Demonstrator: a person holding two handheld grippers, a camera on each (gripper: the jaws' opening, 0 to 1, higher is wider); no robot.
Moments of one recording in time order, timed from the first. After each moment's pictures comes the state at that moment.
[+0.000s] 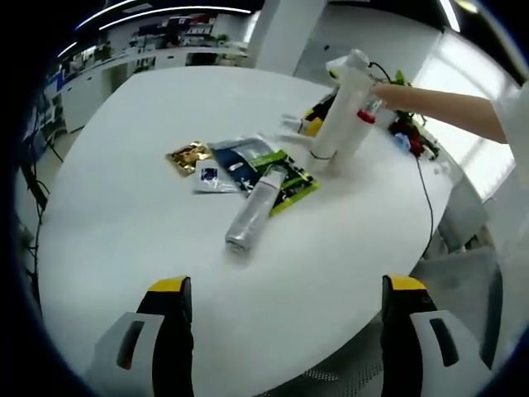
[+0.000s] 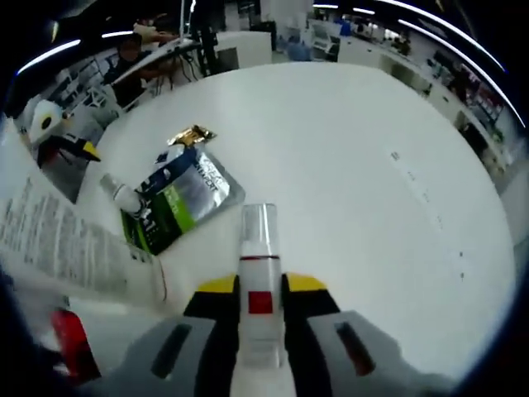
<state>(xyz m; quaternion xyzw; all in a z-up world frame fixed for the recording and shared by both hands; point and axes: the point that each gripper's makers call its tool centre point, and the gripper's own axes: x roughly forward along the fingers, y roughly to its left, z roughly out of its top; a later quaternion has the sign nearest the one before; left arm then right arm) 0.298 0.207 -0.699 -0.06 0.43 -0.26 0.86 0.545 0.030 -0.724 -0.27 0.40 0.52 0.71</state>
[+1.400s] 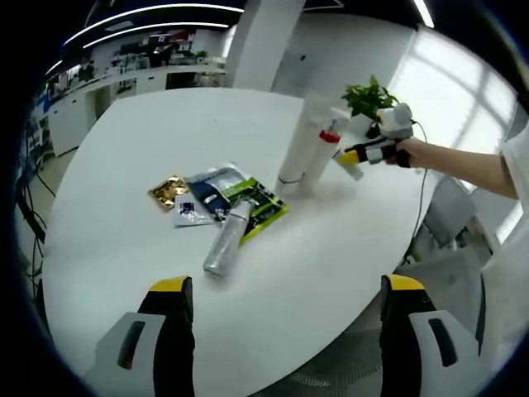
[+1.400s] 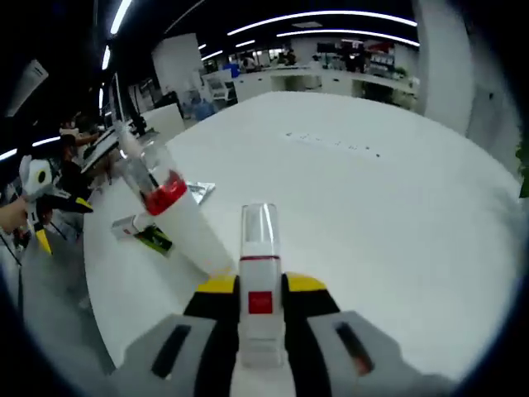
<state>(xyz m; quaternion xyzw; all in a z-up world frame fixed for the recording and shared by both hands) 0.293 0.185 -0.657 -0.05 0.39 -0.30 0.87 0.457 -0.086 -0.684 -0.06 0.36 0.34 0.87</state>
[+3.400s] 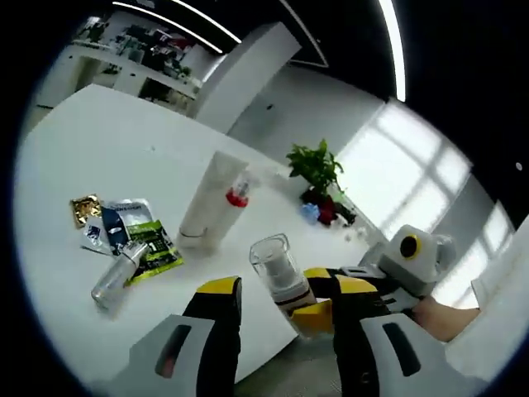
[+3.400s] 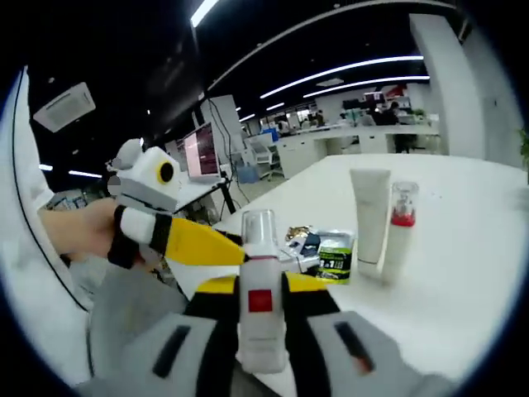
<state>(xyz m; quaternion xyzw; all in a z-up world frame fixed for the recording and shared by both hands) 0.287 0.084 -0.576 -0.27 0.28 -0.40 0.83 0.275 0.078 -0.585 0.03 0.20 0.42 0.89</state>
